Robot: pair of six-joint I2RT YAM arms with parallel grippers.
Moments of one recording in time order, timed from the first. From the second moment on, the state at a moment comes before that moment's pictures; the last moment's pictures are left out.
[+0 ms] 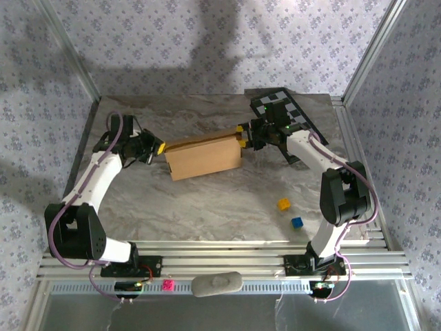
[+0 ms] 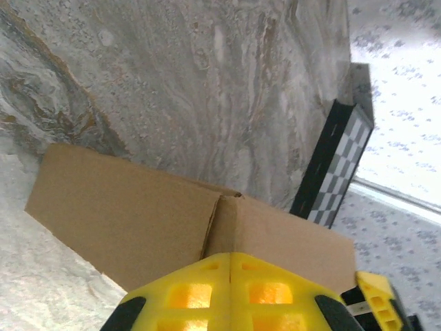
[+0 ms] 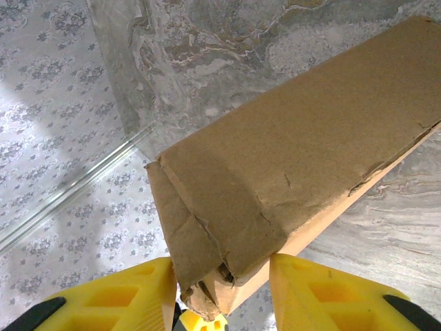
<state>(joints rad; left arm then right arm) -0.09 1.39 1.09 -0.56 0.44 -1.15 0.35 1.74 1.35 -0.37 -0.51 1.64</state>
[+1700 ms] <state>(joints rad) -0.16 1.39 1.11 -0.68 0.39 -1.05 0.32 1.69 1.29 -0.45 -0.55 1.48</state>
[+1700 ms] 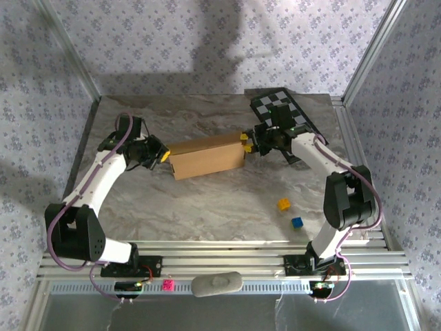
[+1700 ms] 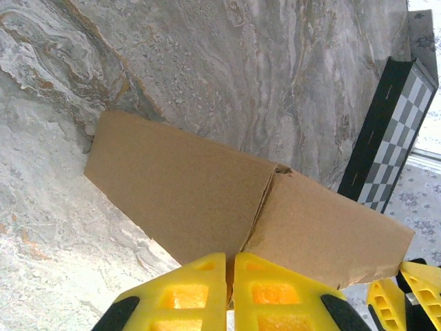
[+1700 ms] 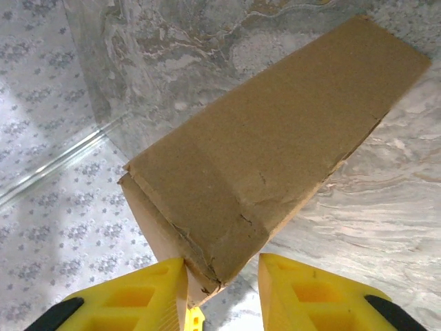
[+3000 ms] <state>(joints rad) -0.29 1.16 0.86 -0.76 0.29 -0.90 0.21 1.62 1.10 -0.84 -0.59 0.96</state>
